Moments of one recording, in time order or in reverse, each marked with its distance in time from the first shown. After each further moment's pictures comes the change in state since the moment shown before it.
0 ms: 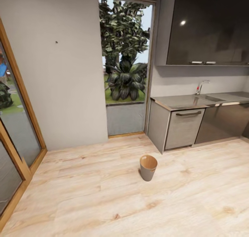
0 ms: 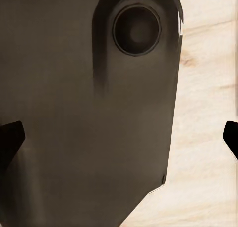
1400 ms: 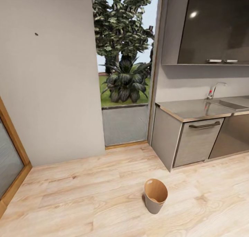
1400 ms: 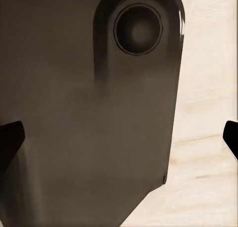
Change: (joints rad) left arm 0.000 0.003 0.000 -0.003 0.000 0.000 0.000; right arm 0.001 0.001 0.000 0.000 0.000 0.000 0.000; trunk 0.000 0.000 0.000
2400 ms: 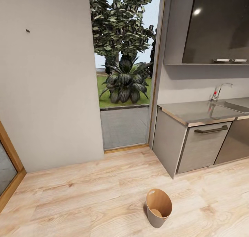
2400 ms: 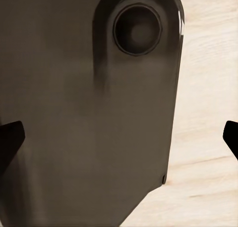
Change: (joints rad) left arm 0.000 -0.003 0.000 -0.002 0.000 0.000 -0.001; right arm 0.000 -0.001 0.000 0.000 0.000 0.000 0.000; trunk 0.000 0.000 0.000
